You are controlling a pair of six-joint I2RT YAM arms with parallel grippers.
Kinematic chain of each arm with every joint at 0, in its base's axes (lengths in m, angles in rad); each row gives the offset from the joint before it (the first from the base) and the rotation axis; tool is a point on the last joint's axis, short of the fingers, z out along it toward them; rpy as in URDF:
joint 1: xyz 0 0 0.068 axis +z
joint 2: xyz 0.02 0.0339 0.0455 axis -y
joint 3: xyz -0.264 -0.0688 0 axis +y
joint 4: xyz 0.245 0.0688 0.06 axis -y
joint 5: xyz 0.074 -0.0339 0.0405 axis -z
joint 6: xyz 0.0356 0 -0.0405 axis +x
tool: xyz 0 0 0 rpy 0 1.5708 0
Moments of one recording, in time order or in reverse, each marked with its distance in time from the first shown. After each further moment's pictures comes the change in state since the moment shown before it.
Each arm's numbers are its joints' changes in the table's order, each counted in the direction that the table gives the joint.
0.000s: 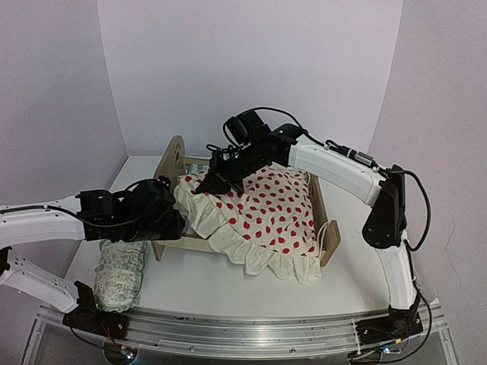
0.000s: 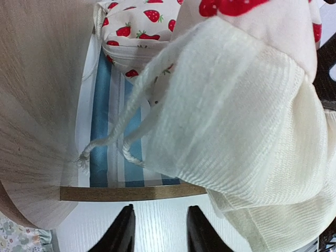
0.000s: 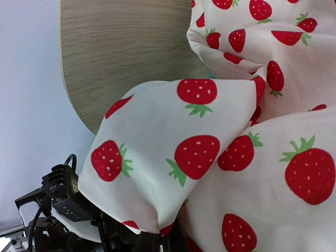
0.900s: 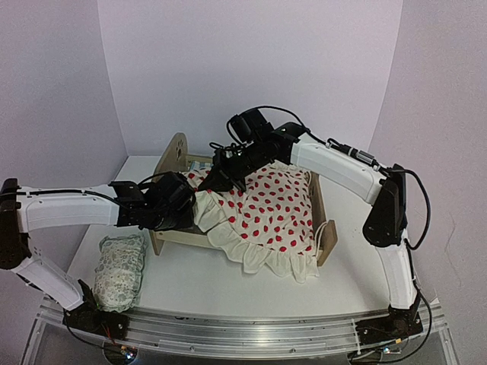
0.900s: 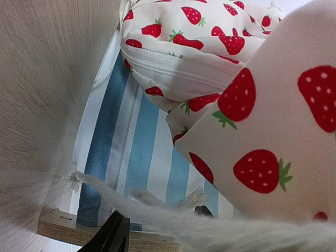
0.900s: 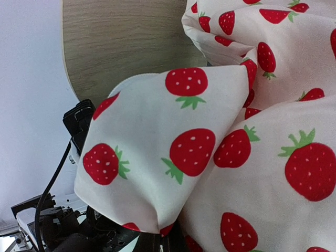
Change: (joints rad) left arm 0.125 -0.242 -0.088 0.093 -0.026 -0.043; right arm -0.020 0.000 -0.001 0.000 -0.029 0.000
